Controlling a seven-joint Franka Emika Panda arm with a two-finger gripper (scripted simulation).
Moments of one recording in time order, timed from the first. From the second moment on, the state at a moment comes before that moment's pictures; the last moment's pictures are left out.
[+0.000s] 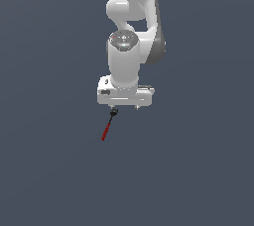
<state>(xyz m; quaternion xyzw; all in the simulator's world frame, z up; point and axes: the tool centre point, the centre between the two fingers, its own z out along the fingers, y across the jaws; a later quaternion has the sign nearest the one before) 0.000 -0.009 0.170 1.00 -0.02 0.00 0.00</state>
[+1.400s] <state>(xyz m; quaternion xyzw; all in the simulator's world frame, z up) -0.003 -0.057 0.099 1.00 -0.08 0.01 0.00</state>
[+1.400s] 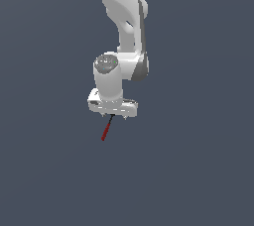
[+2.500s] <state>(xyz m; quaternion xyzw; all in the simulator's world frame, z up) -0.017 -0.084 0.023 0.99 -0.11 0.00 0.00</state>
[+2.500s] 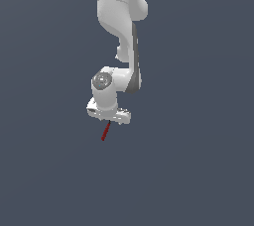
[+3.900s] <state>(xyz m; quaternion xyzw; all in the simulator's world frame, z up) -0.024 -0.084 0.036 0.99 -0.11 0.00 0.00</state>
